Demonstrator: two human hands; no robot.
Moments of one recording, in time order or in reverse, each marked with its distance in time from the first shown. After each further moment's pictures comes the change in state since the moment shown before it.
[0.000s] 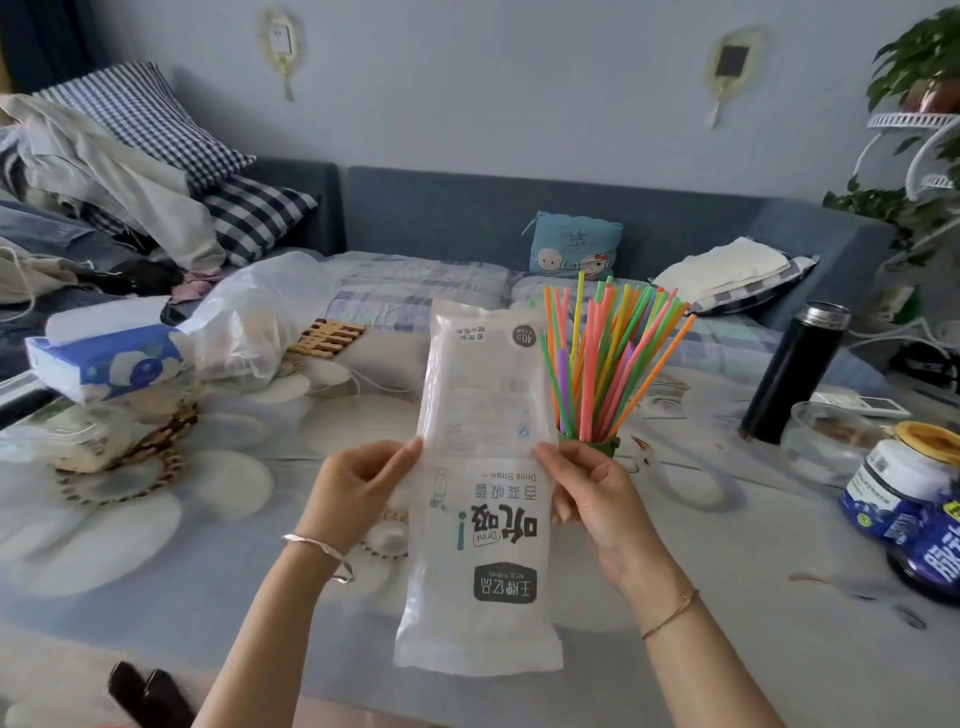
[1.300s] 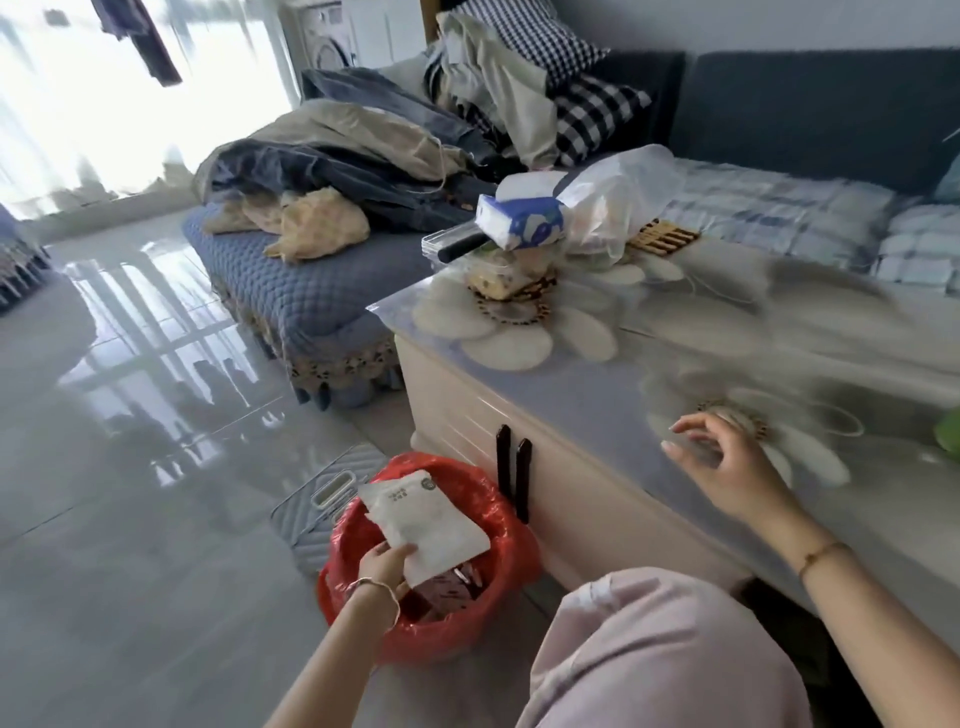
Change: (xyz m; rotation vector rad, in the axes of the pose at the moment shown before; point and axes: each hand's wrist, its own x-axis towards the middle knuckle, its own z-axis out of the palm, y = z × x) left_hand -0.257 -0.216 -0.200 -0.483 0.893 -0.999; right_hand -0.026 0.137 0.123 -0.754 -0.485 -0.304
